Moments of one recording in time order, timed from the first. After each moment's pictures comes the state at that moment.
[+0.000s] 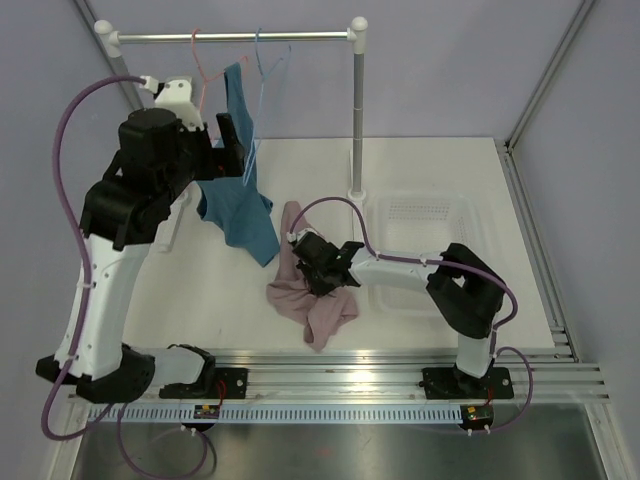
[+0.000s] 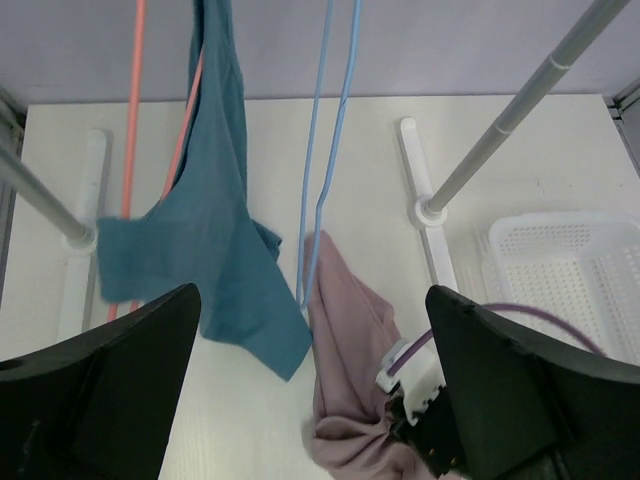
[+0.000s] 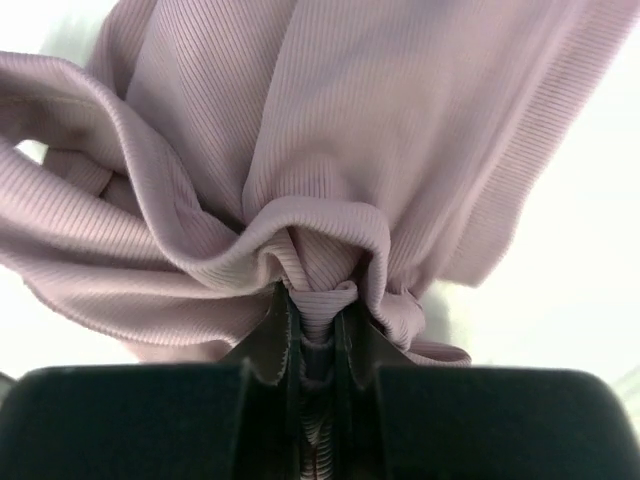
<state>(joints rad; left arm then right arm) -0.39 1.35 1.98 -0.98 -0.17 -0.23 1.00 1.89 1.25 -0.41 0.11 0.35</state>
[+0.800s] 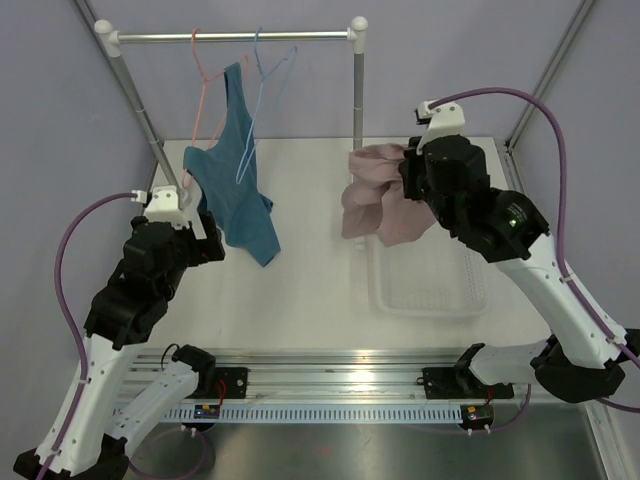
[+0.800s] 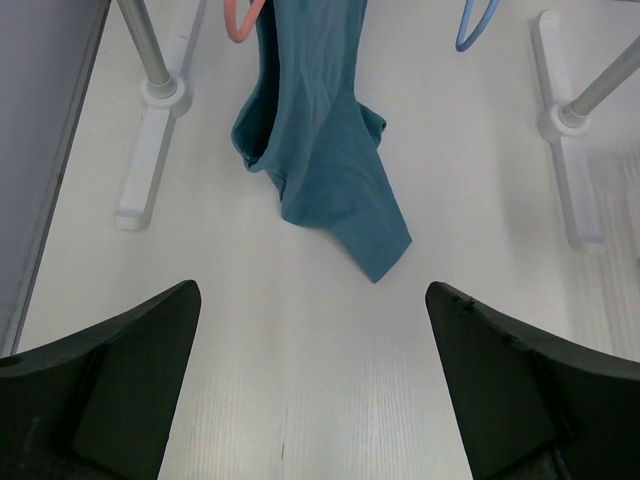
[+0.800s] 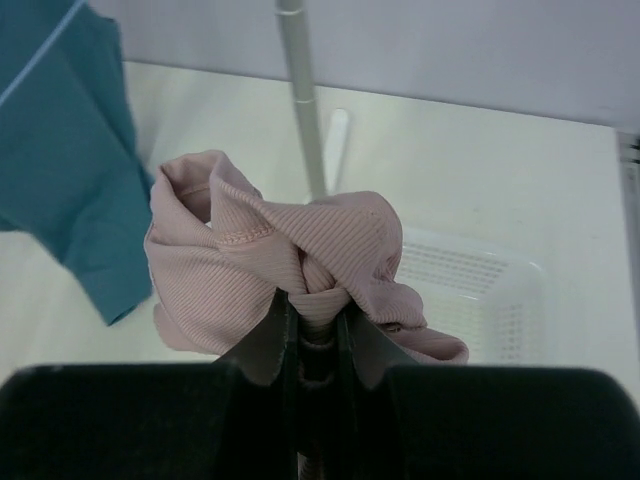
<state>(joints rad) -0.39 0.69 1.09 -0.81 -0.35 -0.24 0.80 1.29 1.76 -0.81 0.55 0.22</state>
